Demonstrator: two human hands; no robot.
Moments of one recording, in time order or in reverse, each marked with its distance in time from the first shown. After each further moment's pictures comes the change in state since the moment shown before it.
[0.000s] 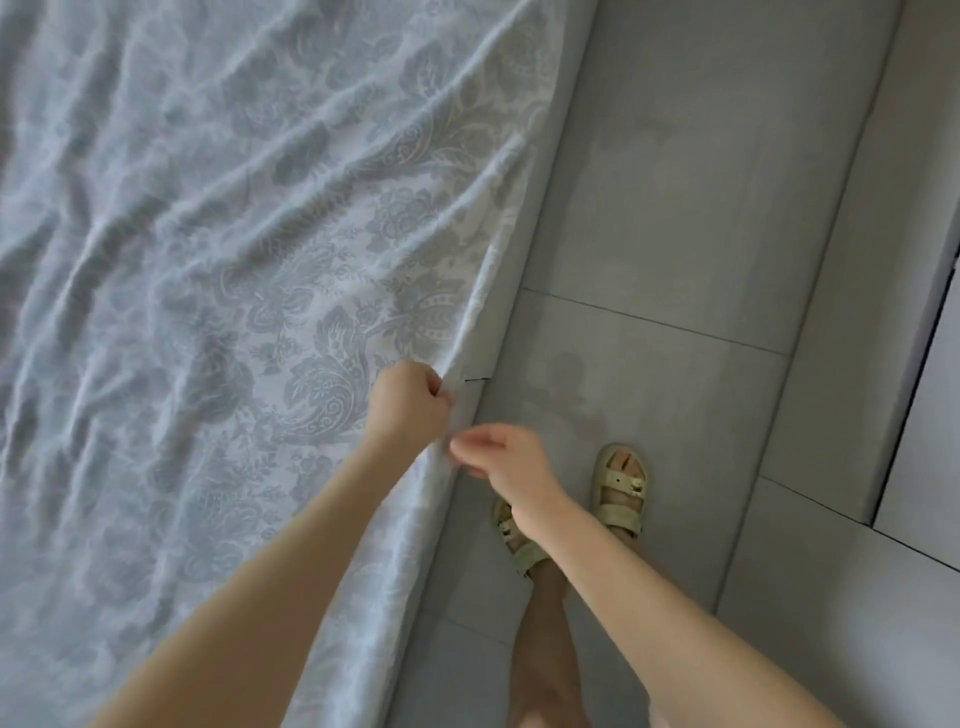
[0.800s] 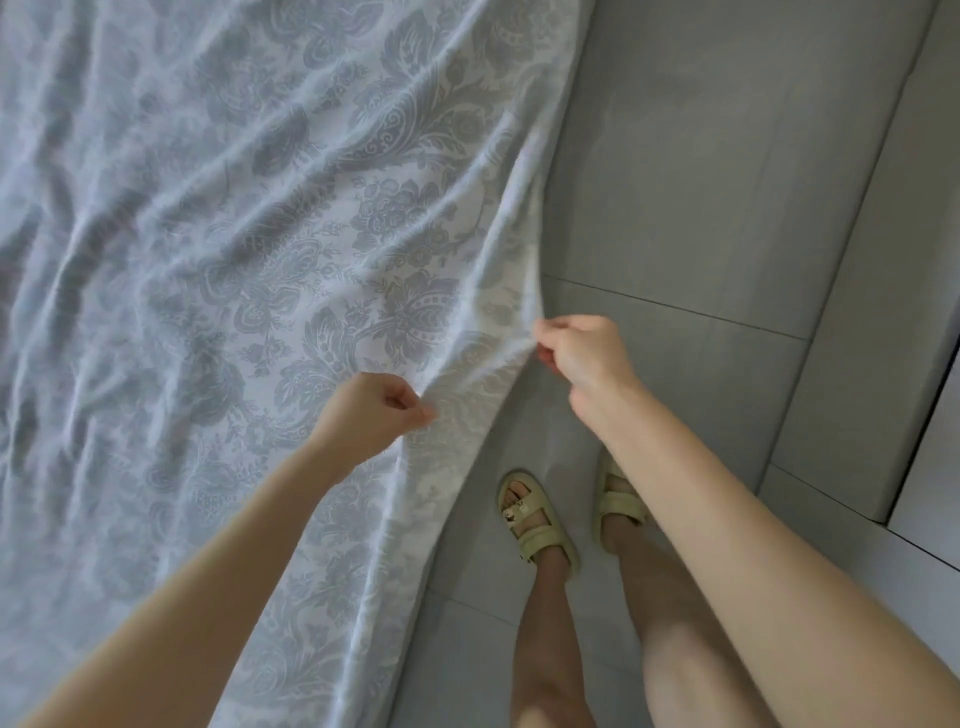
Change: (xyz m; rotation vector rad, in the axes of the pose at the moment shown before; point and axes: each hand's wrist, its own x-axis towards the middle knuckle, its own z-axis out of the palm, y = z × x) left_hand 0.010 -0.019 -0.020 -0.215 -0.203 -0.062; right_hand 0.054 -0.087 -0.066 0.084 0.296 0.046
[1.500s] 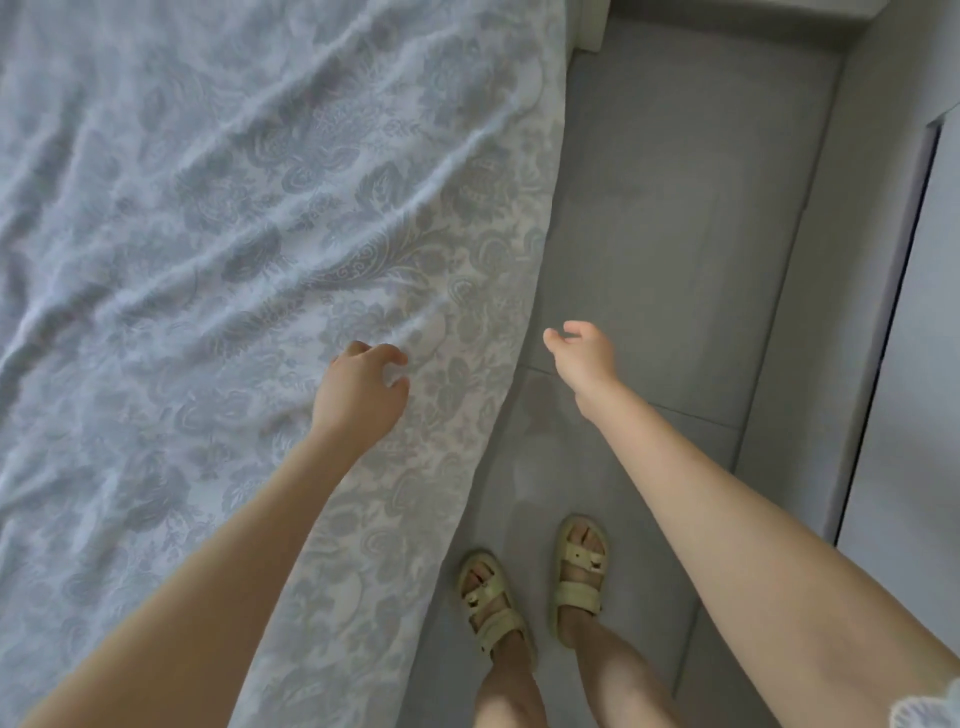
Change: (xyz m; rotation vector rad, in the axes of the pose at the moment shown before) left_hand 0.069 0.090 -0.020 0.269 0.287 0.190; right_hand 0.111 -0.061 -0.040 -0.328 0.160 -0.161
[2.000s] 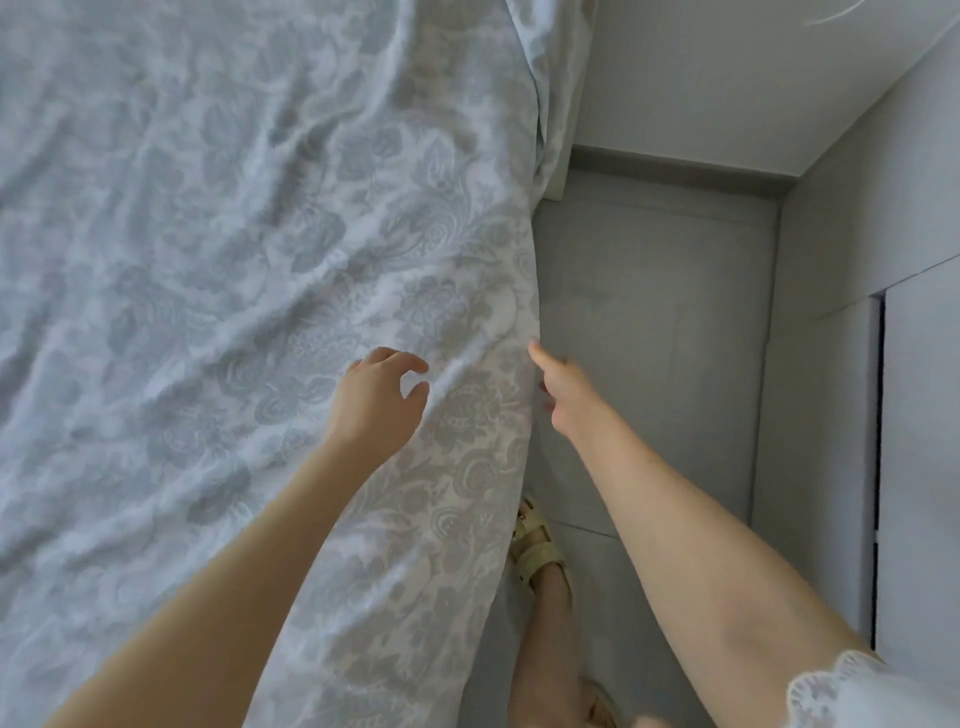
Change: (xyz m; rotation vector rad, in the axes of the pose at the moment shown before) left_hand 0.174 0.115 -0.098 -0.039 0.098 0.227; right_hand 0.133 -0.178 -0.016 0.553 -0.110 0.192
